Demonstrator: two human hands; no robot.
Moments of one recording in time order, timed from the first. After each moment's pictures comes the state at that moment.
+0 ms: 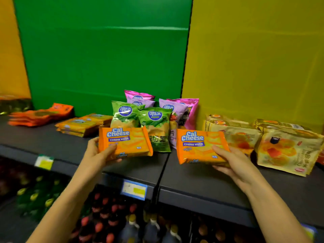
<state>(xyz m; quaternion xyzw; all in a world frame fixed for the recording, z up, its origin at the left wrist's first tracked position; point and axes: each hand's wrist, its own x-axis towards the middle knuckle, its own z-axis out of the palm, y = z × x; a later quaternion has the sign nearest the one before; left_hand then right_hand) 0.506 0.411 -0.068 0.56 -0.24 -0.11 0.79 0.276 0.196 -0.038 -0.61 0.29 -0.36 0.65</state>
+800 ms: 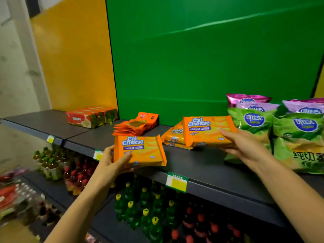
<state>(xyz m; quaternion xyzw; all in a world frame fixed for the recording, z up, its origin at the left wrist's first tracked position) 0.753 0.644 -0.070 0.66 -0.21 -0.07 0.72 0.606 0.369 -0.021 -0.64 0.20 -0.31 0.68</state>
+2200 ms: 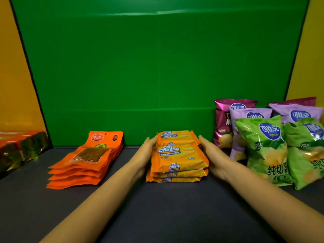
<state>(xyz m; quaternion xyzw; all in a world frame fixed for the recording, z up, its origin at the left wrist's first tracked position) 0.937 0.414 -0.053 0.58 -0.30 -0.44 0.62 0.766 0.323 -0.054 -0.57 0.34 -0.32 0.68</state>
